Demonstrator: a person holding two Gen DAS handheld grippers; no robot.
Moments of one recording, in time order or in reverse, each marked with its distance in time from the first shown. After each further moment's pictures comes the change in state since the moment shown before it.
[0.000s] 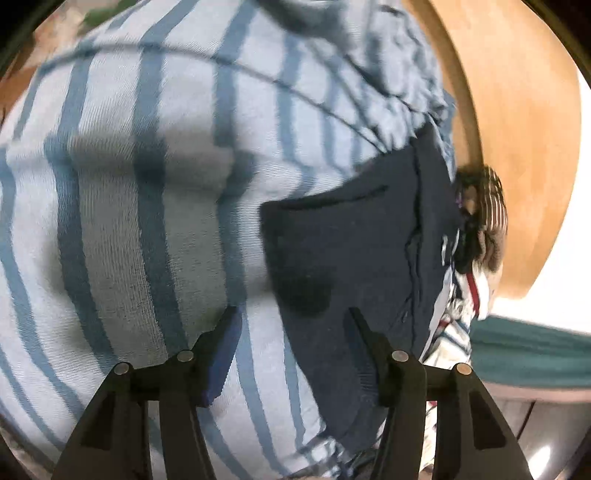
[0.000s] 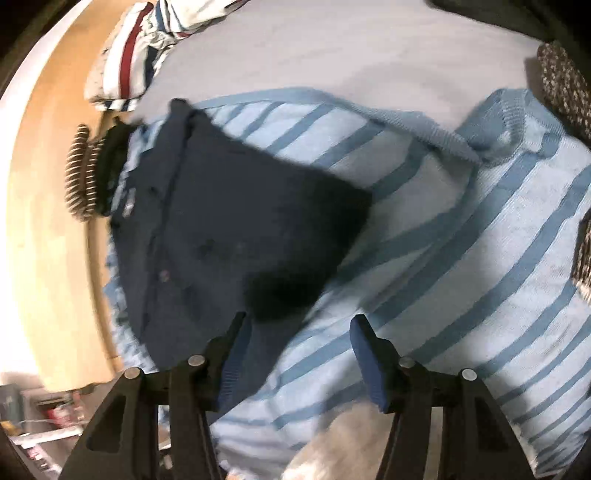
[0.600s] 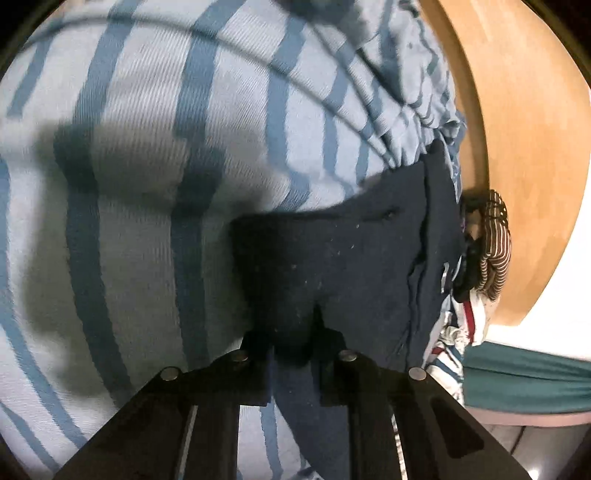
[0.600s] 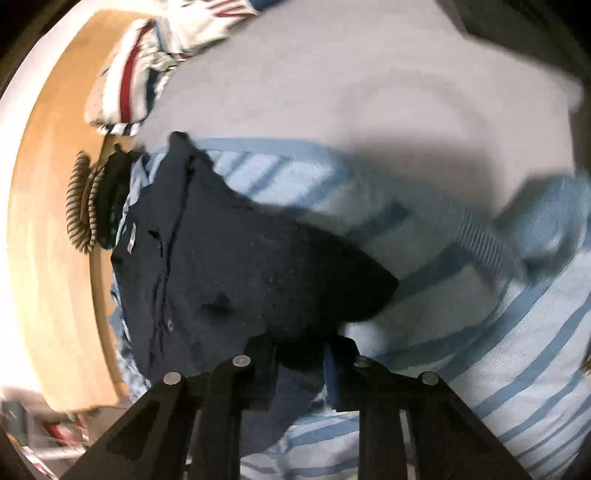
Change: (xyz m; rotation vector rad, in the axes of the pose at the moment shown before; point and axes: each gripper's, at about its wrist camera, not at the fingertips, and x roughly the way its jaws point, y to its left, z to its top) left arm 0.033 -0.018 0.012 -0.005 -0.073 0.029; right arm 0.002 0.005 0.046 -0.022 -0.061 0.040
